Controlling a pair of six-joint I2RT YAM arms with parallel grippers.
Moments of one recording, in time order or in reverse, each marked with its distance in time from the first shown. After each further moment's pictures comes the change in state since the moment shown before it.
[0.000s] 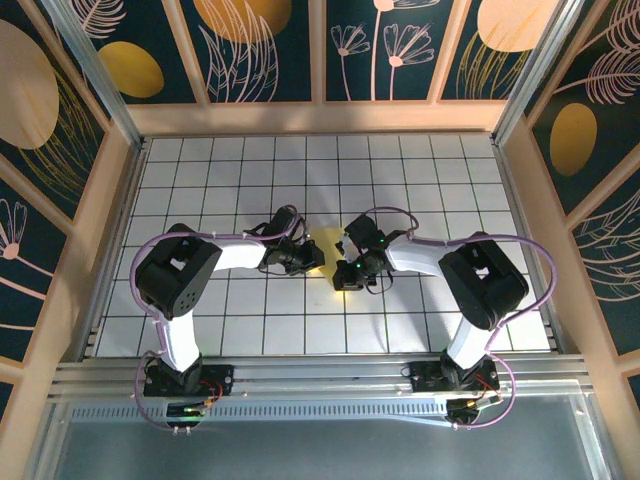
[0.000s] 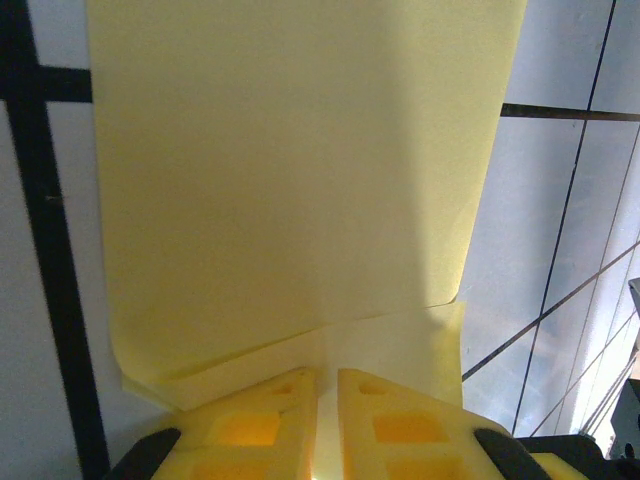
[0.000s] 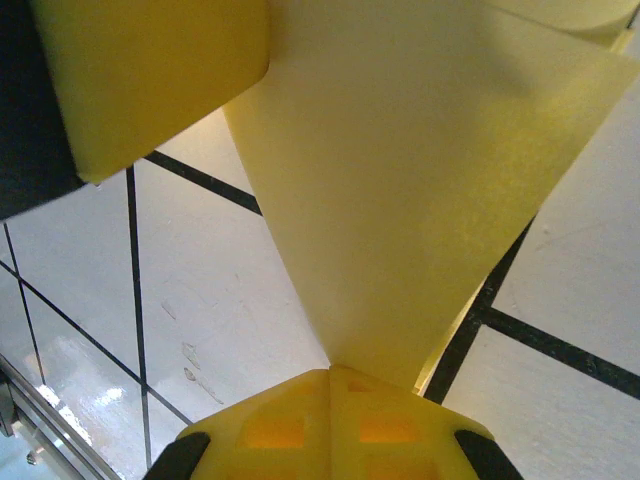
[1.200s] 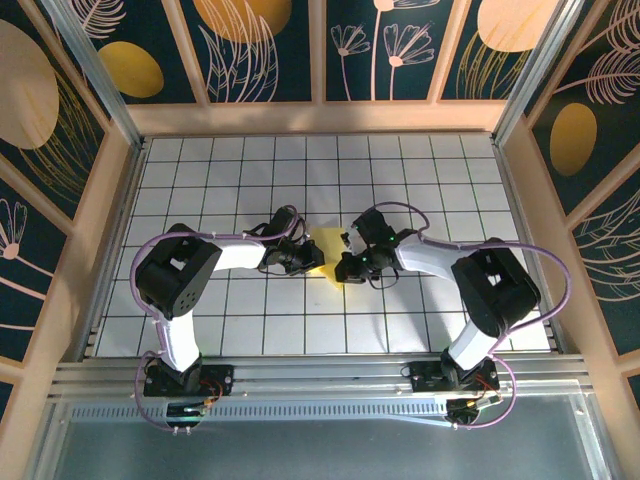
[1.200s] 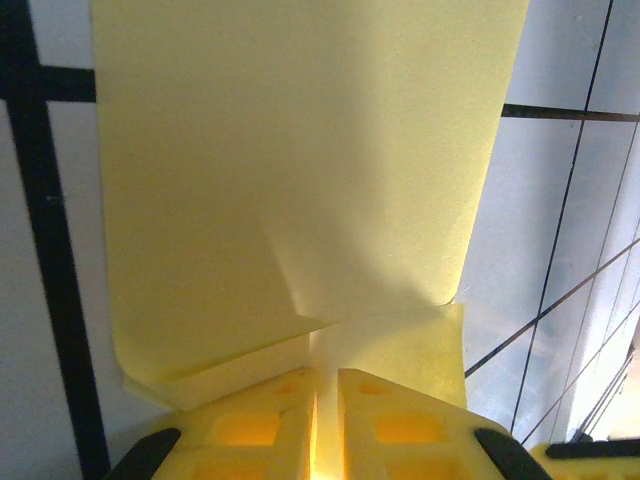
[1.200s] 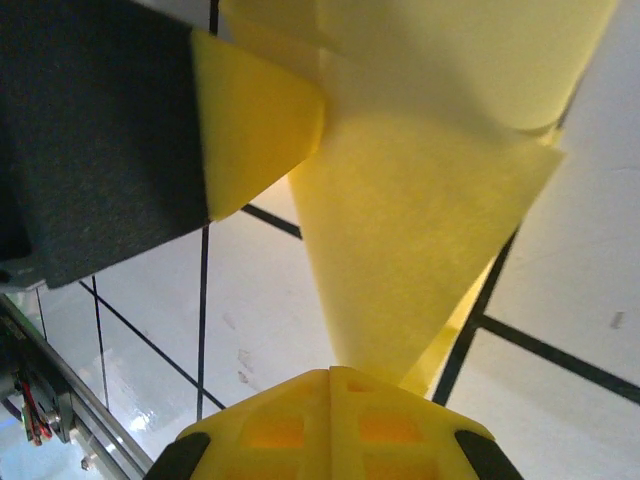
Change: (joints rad) left arm 0.001 0.000 -0.006 0.011 0.005 -0.002; right arm -0.036 -0.073 -0.027 0.053 -0.039 0.029
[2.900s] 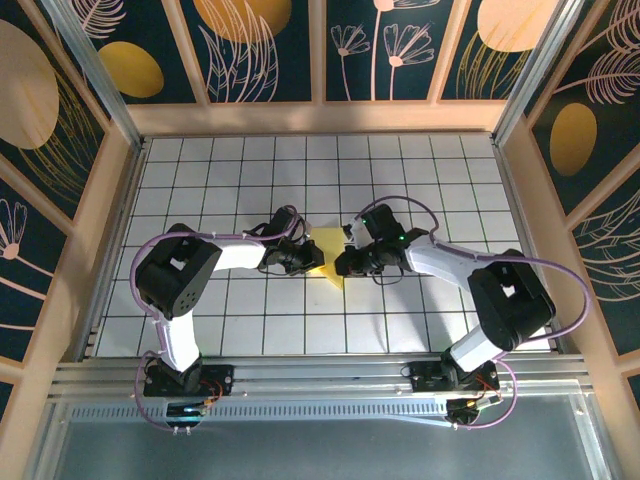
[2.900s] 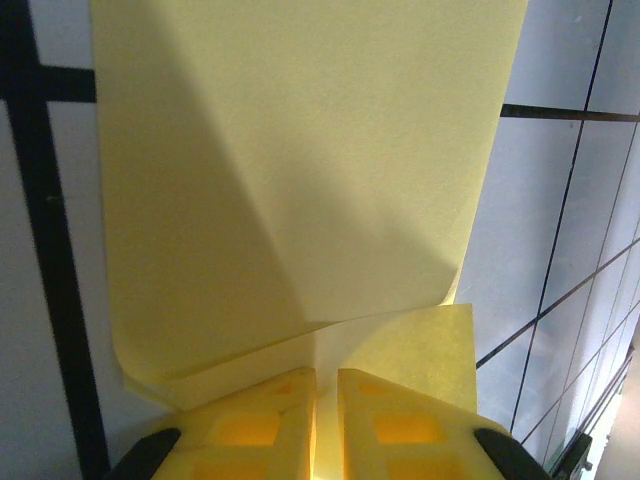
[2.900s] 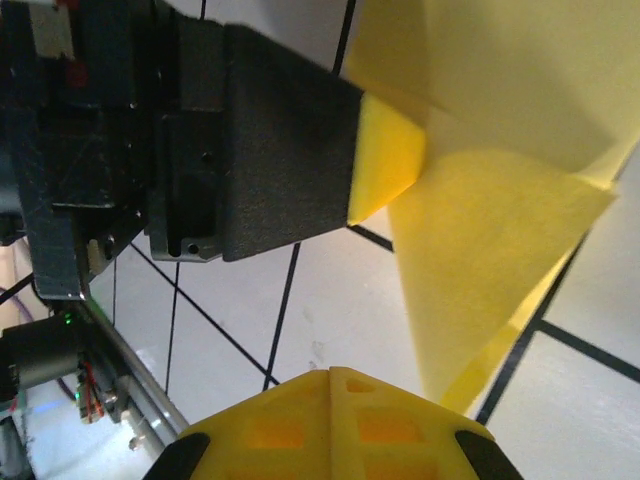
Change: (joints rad) left arm 0.000 0.000 0.000 0.001 0.000 -0.001; right arm -0.034 -0.086 -0.015 0.037 -0.078 -0.016
